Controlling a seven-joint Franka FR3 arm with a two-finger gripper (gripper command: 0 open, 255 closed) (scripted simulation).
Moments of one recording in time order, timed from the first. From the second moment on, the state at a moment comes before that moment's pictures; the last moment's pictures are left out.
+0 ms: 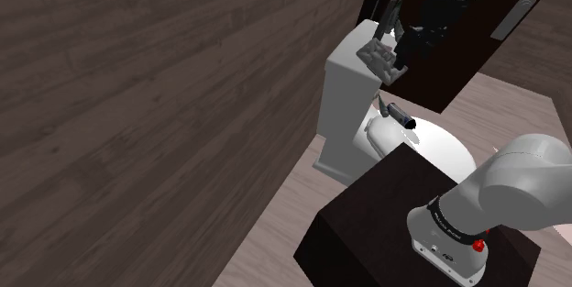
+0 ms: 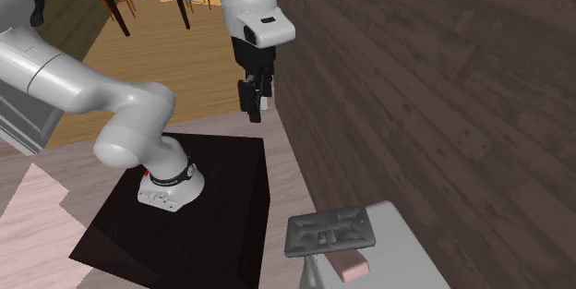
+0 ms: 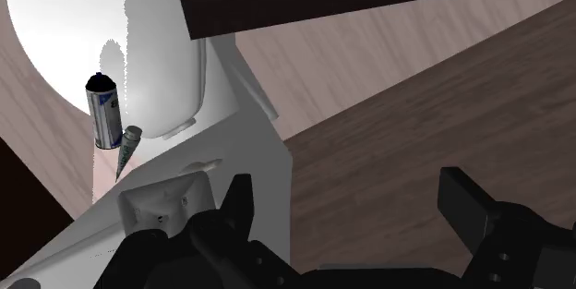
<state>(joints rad) 0.01 -0.78 0.02 -2.41 -0.08 1.66 0.14</state>
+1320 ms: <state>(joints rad) 0.01 0.20 -0.69 -1.62 0.49 1.27 -0.93</state>
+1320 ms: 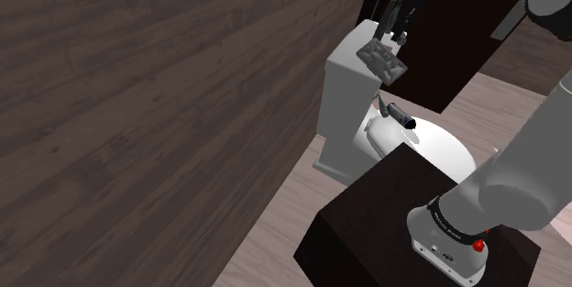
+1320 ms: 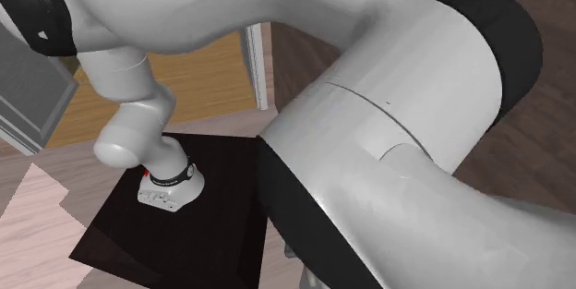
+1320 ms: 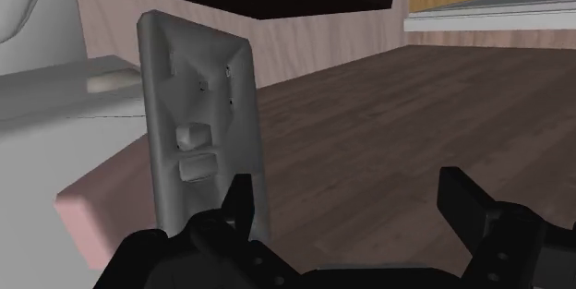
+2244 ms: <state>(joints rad) -0.33 0.80 -0.55 -1.01 0.81 0.92 -1.12</state>
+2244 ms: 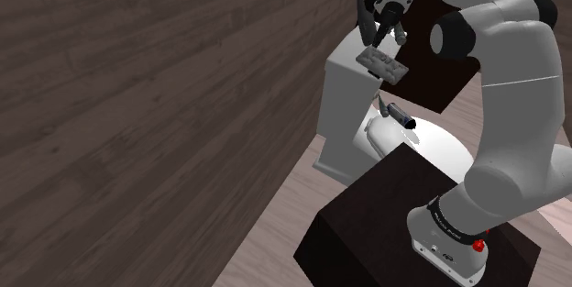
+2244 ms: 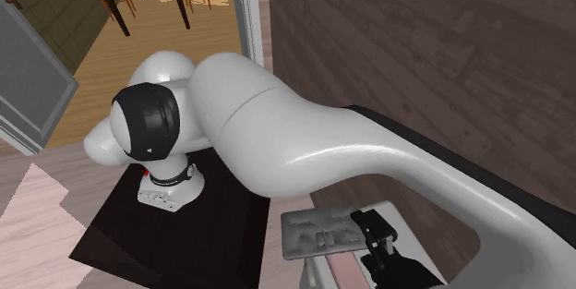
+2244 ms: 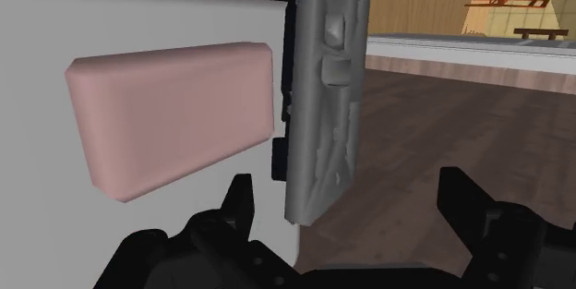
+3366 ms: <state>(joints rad) -0.35 0.80 -0.55 -0.96 0.82 0.88 -1.08</state>
